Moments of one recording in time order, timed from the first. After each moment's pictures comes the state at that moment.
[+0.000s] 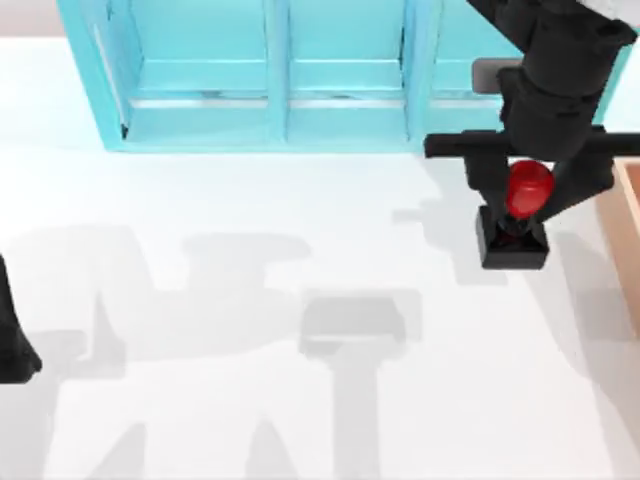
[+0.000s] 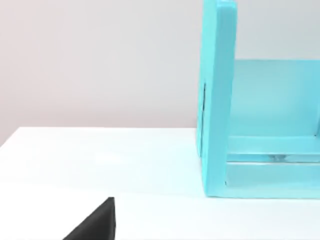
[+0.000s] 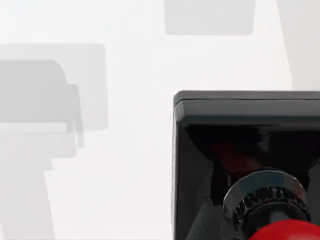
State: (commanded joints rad) left arm 0.00 0.00 0.00 0.00 0.00 0.00; right arm 0.45 2.02 1.83 -1.40 0.00 0.46
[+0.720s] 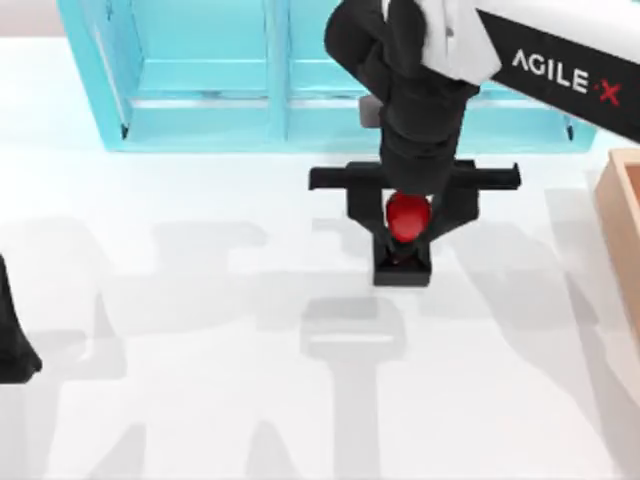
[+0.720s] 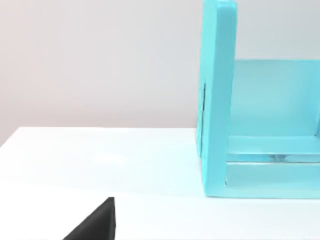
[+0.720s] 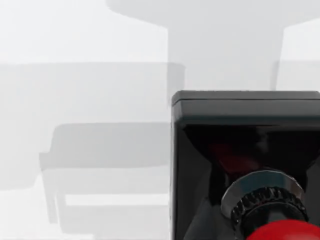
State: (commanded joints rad) left arm 0.00 0.00 0.00 0.00 0.00 0.00; right arm 0.60 2.26 1.98 -1.30 0.00 0.63
